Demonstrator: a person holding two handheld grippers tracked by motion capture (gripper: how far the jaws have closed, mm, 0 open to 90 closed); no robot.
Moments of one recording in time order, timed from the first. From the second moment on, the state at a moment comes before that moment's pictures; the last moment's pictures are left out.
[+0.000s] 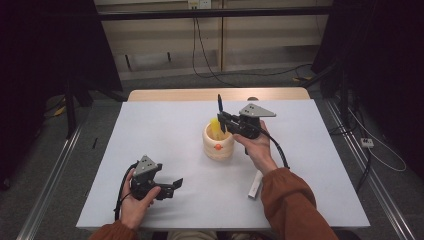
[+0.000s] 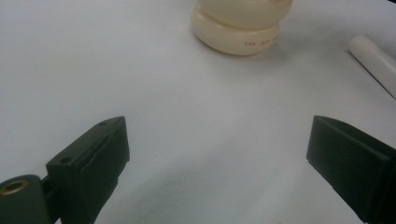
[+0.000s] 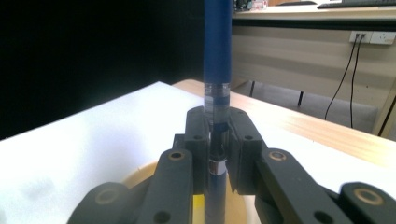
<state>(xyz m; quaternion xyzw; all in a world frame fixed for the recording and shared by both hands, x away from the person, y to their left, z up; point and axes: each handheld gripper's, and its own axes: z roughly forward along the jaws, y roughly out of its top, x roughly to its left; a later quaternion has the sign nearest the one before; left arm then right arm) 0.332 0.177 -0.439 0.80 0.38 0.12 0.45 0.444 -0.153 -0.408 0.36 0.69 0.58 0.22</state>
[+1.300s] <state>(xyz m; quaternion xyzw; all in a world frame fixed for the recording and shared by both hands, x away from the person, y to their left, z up) 0.332 0.177 -0.440 0.80 0.38 0.12 0.45 0.437 -0.155 -0.419 0.38 0.69 0.57 0.22</state>
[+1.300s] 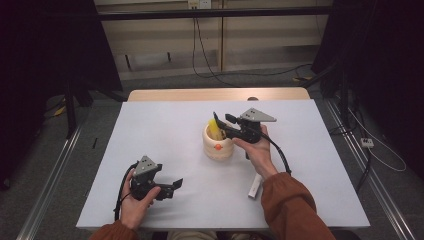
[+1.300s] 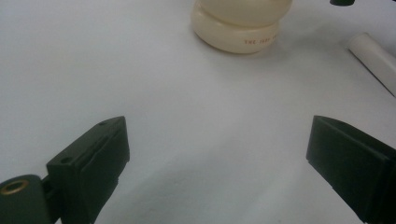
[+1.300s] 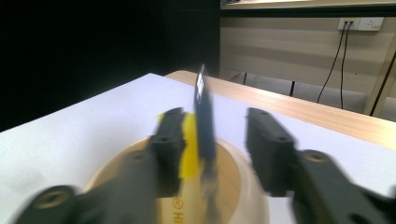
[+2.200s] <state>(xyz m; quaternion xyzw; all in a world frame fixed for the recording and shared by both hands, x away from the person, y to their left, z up) 0.332 0.176 -0.442 0.80 0.38 0.12 0.45 0.397 -0.194 -0.406 0.40 0.70 0.54 0.24</state>
